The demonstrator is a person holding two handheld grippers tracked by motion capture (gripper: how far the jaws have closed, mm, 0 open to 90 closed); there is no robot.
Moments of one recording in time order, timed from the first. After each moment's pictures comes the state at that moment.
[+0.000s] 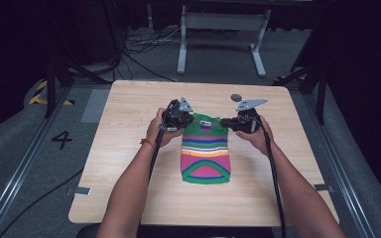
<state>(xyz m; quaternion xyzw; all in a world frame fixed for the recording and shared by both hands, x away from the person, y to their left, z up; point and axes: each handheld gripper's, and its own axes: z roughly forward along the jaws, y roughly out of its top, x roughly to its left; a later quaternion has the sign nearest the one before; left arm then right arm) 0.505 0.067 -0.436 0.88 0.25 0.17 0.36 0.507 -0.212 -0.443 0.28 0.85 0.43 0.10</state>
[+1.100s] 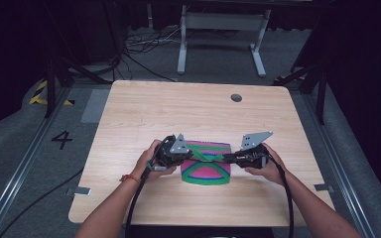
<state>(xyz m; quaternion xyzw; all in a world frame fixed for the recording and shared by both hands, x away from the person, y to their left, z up) 0.398 0.082 -0.454 0.92 0.14 0.13 0.35 0.405 -0.218 -0.458 0.15 0.90 0.42 0.05</state>
